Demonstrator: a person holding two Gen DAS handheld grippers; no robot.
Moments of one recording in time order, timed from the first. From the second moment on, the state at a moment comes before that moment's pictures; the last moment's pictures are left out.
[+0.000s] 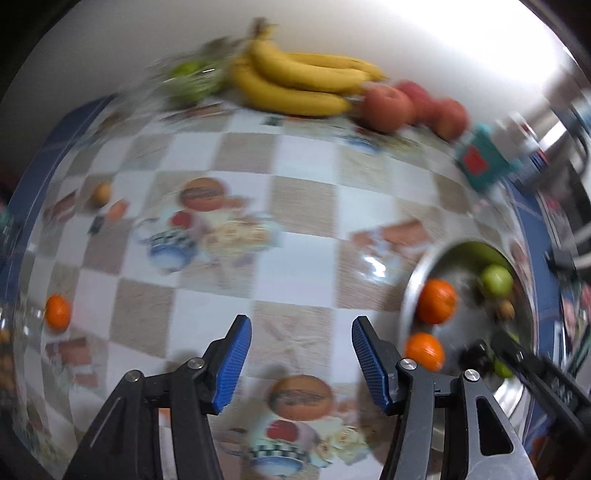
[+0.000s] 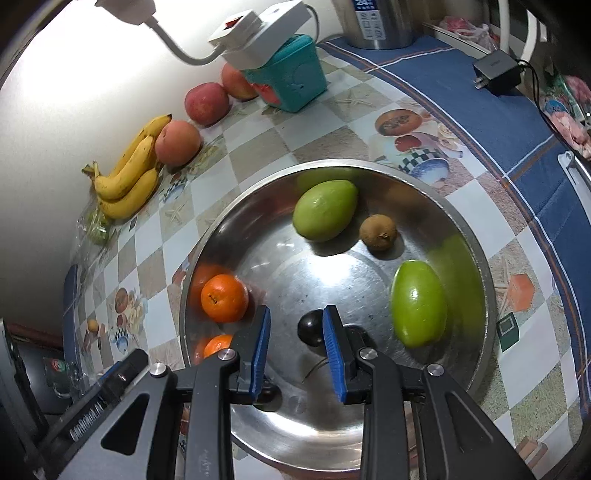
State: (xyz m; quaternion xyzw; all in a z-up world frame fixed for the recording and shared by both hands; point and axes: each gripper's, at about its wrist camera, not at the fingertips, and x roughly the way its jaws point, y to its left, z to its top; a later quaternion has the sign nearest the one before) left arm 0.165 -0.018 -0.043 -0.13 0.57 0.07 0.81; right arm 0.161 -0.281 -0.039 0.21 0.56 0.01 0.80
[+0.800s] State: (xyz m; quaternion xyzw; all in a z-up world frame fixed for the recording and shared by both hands) left arm 0.159 0.029 -0.043 -0.17 0.57 0.14 0.79; right arm 0.157 -0.248 -0.029 0.15 0.56 0.02 0.81
